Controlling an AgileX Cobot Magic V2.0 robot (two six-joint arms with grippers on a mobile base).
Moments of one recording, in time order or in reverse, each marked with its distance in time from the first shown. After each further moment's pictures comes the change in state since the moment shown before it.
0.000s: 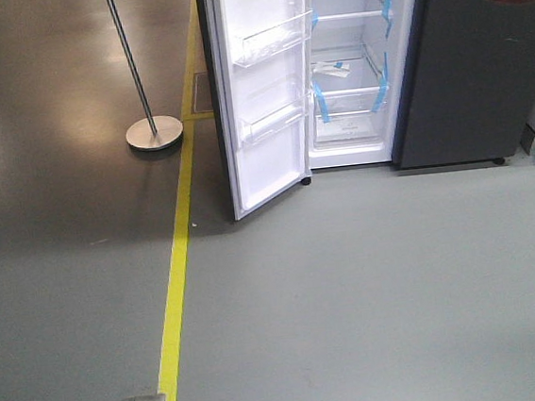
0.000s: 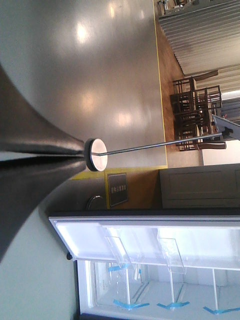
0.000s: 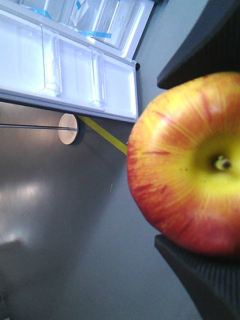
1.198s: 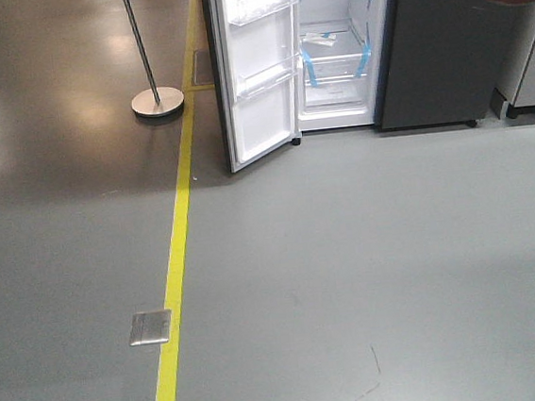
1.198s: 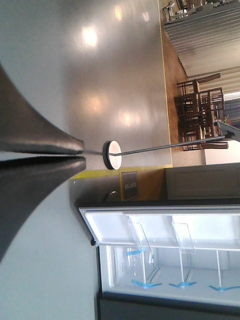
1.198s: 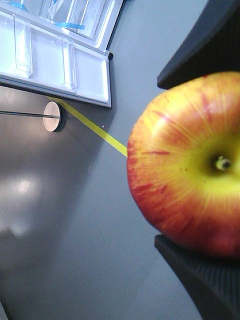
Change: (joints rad) left arm 0.000 0.000 0.000 0.000 0.000 0.000; right arm 0.000 0.000 0.000 0.000 0.000 0.000
